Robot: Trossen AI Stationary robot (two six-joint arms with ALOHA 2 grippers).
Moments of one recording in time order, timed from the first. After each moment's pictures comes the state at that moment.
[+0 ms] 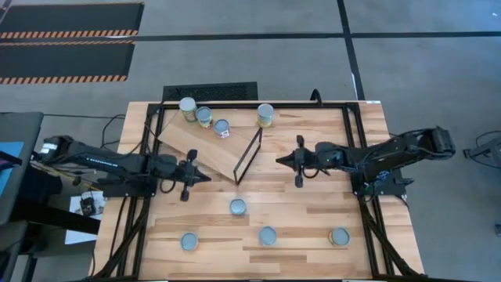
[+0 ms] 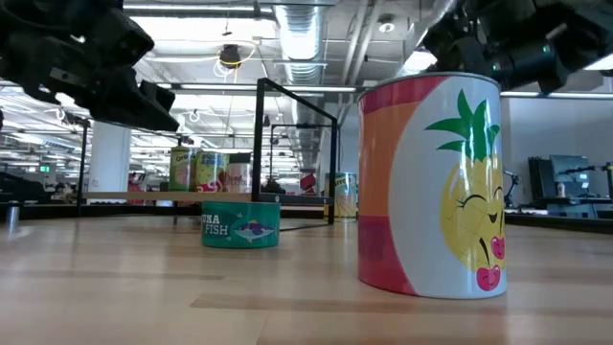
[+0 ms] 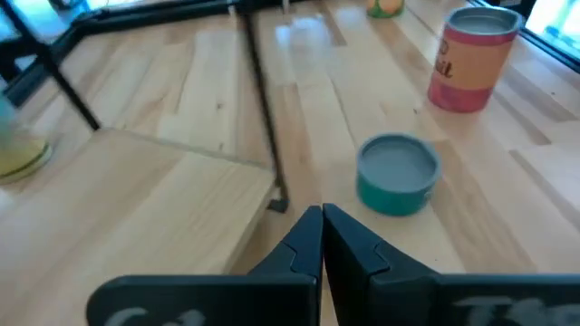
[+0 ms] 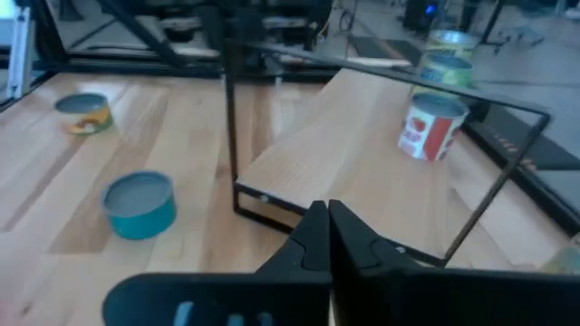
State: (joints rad) left arm -0.11 0.81 0.23 0.15 -0.04 0.08; right arm -0.05 1.21 0.40 0.58 0.08 -0.07
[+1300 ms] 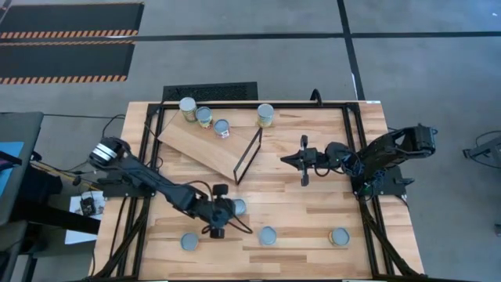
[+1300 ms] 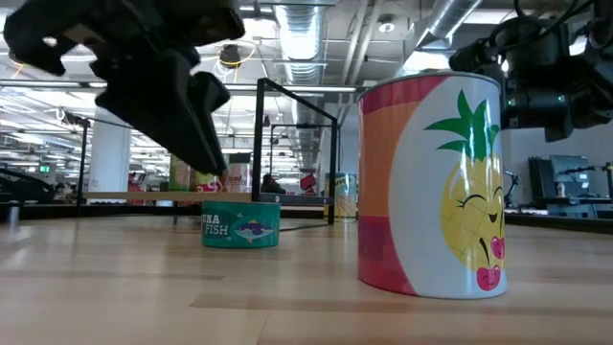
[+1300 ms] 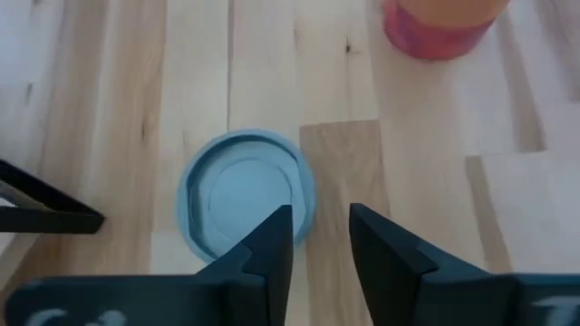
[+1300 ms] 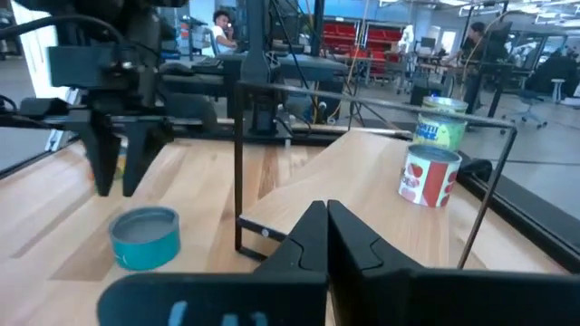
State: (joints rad) left arm -0.46 1.69 0.97 -0.28 -0.30 -0.32; right arm -0.16 1.44 0.16 1.30 -0.10 -0.08
